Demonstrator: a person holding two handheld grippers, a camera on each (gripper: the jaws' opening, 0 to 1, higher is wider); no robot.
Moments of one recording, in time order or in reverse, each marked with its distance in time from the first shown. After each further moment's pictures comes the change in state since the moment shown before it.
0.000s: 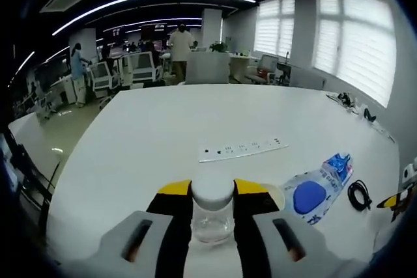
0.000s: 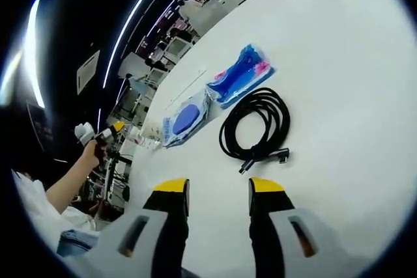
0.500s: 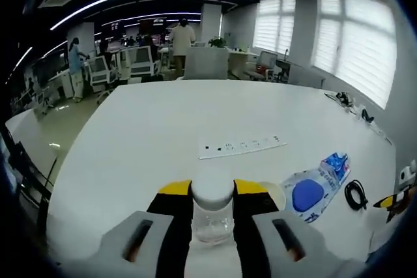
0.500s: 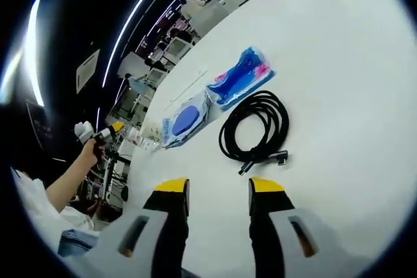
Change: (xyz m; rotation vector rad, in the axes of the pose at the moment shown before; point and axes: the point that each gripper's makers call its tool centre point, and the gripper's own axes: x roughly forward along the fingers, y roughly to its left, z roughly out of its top) left arm 0.003 0.008 0.001 -0.026 0.038 -0.020; right arm -0.003 0.000 0.003 -0.010 -0.008 -0.013
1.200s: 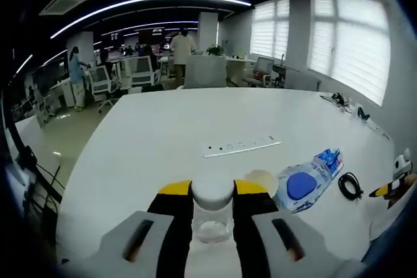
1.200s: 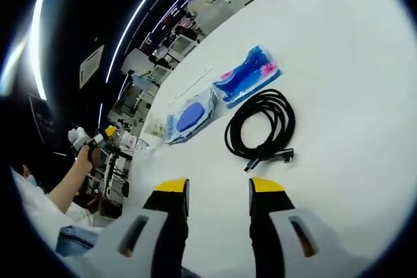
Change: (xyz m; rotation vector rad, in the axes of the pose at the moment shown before) left arm -0.052 0.005 0.004 0.025 -0.054 -0.007; right arm -0.001 0.007 -0.004 -0.032 0.010 0.017
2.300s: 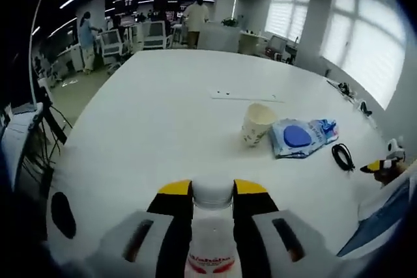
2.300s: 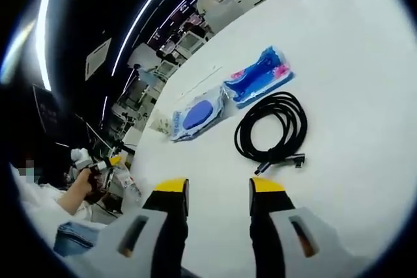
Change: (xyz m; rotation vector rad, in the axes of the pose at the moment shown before) left arm -0.086 0.003 -0.106 -0.125 0.178 0.053; right arm 0.005 0.011 0.001 -0.055 0.013 0.030
